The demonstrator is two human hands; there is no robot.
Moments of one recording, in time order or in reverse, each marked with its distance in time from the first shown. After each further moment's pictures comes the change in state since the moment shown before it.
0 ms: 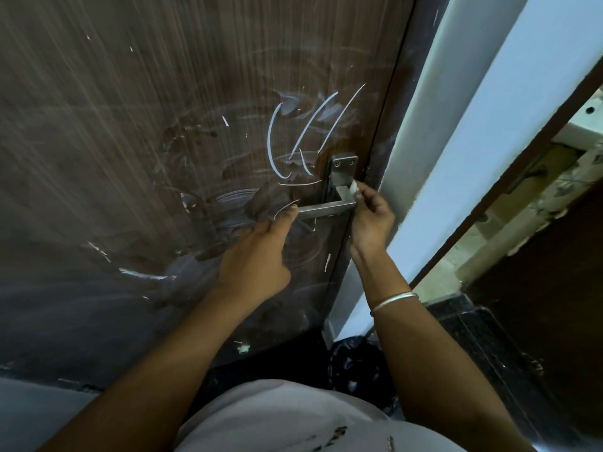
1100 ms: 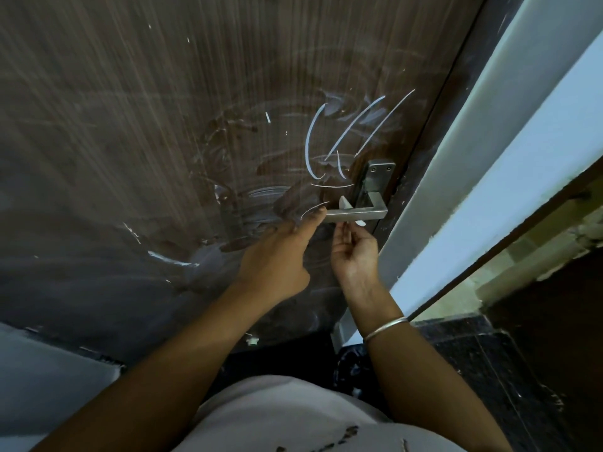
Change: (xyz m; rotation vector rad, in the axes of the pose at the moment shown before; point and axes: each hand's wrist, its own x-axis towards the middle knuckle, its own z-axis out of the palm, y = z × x) left_hand -0.002 -0.006 -0.001 0.000 -0.014 -0.015; right_hand -0.040 0.023 0.024 0.801 0.017 0.695
